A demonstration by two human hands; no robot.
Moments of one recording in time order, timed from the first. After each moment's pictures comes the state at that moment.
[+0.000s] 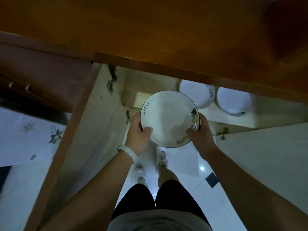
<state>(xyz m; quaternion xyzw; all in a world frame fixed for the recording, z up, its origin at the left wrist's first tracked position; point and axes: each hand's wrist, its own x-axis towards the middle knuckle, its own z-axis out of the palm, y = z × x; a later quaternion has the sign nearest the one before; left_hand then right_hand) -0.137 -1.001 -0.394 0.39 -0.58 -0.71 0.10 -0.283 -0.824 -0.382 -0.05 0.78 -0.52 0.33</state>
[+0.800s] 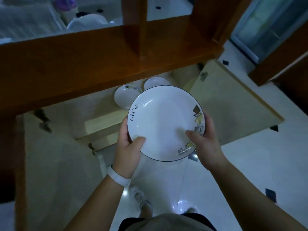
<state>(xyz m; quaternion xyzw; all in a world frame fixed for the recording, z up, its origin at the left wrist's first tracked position) -0.119 -0.845 -0.219 0.10 -0.60 -0.79 0.08 -0.159 -0.636 -0.204 0.02 0.69 -0.72 0.06</state>
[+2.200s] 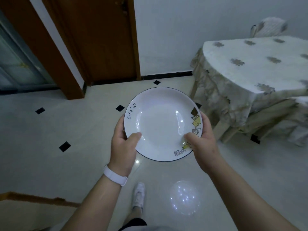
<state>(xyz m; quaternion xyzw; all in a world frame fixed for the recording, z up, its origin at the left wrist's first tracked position) -0.023 -0.134 -0.131 -0.33 -0.51 -0.71 -0.34 0.166 -0.050 -0.128 0.40 0.55 -0.59 -0.43</state>
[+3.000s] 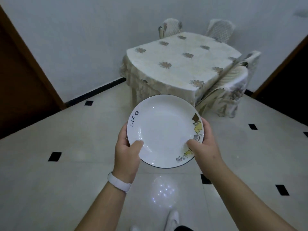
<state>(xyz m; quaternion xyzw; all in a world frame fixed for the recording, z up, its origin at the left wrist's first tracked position) -0.077 0.122 -0.137 -0.44 -0.40 -0.58 -0.55 0.121 0.081 -0.108 0.59 0.42 -0.40 -0.56</state>
